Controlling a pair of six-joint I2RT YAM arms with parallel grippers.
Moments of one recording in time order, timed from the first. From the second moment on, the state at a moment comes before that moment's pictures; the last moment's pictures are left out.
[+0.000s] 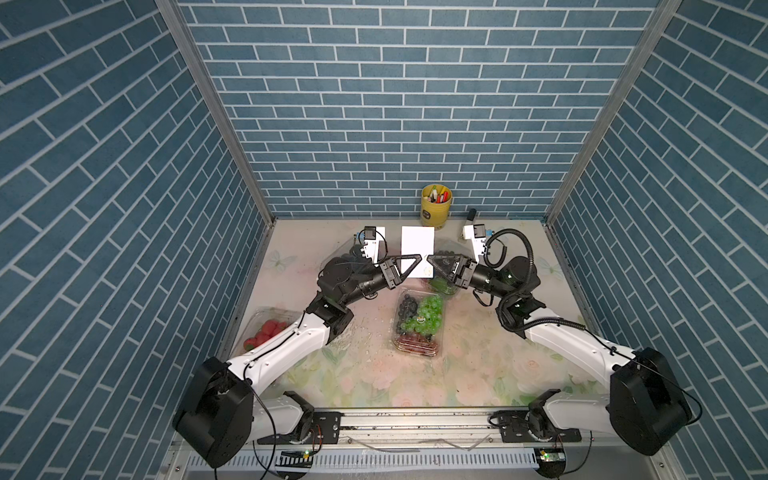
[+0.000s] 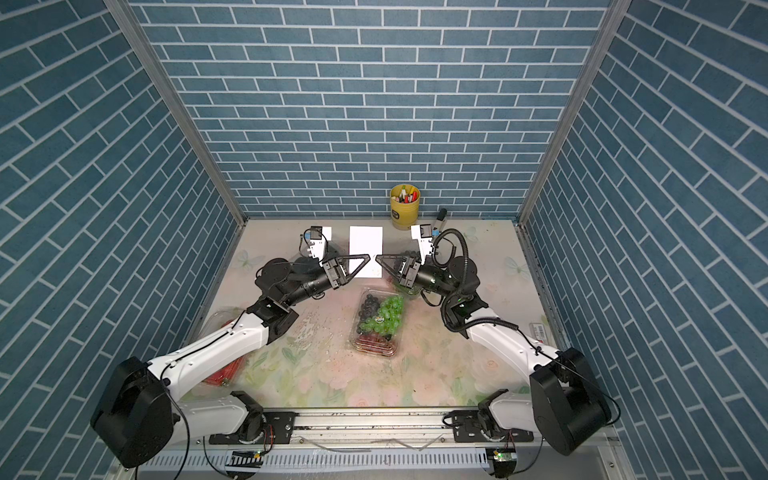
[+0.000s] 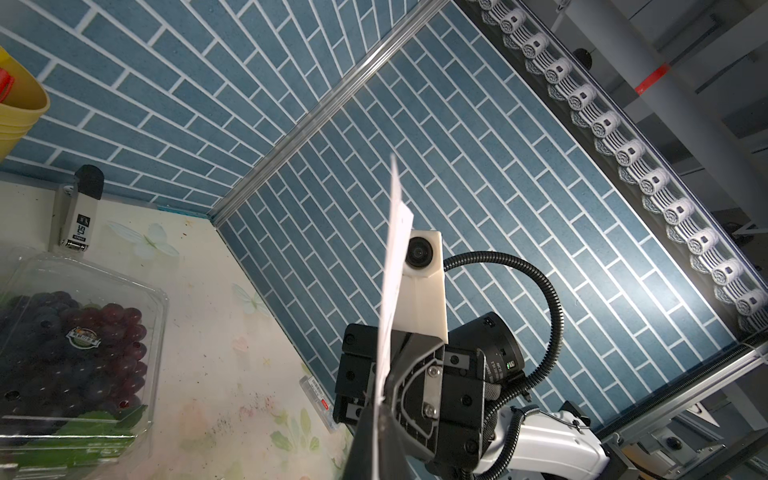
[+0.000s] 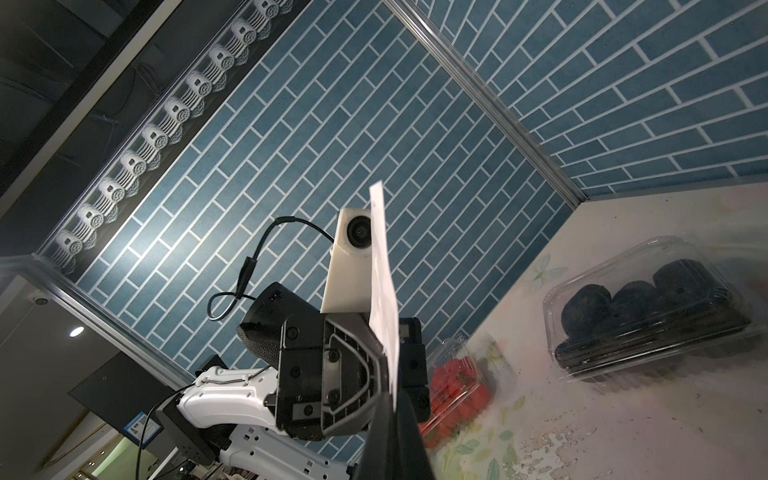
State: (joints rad) left arm -0.58 1.26 0.78 0.68 0.56 -1.01; right arm 0.56 1.29 0.76 0.81 -0.76 1.02
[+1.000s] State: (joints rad) left arm -0.57 1.27 0.83 0.71 0.56 -1.03; right arm 0.56 1.38 0.76 1.07 -0.86 1.16
